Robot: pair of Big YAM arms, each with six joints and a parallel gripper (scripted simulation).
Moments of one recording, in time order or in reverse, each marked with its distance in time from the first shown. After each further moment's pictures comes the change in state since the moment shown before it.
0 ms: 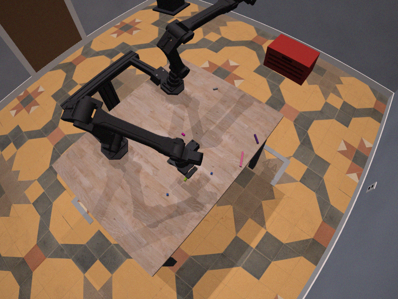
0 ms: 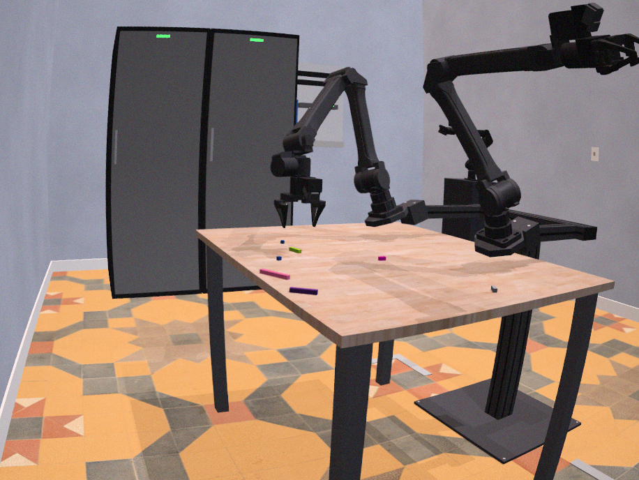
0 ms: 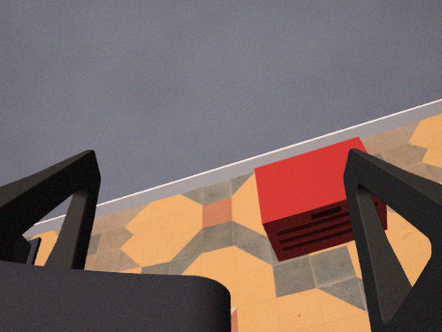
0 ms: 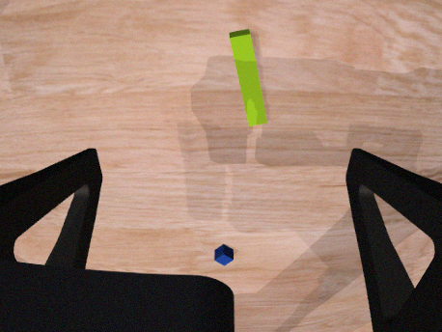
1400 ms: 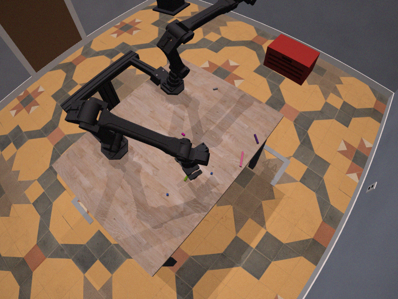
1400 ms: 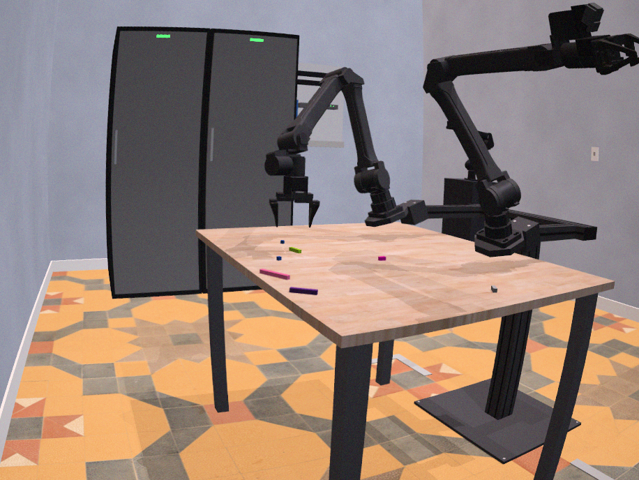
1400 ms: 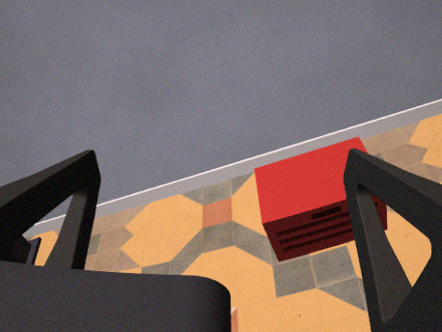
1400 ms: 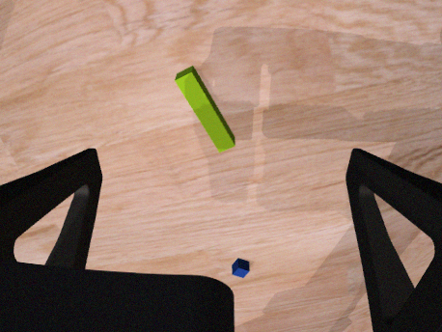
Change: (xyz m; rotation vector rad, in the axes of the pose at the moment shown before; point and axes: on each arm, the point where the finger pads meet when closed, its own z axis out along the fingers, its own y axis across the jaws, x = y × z) left arm 0.000 0.000 0.000 0.000 0.000 0.000; right arm -0.017 -0.025 -0.003 0.007 -0.009 0.256
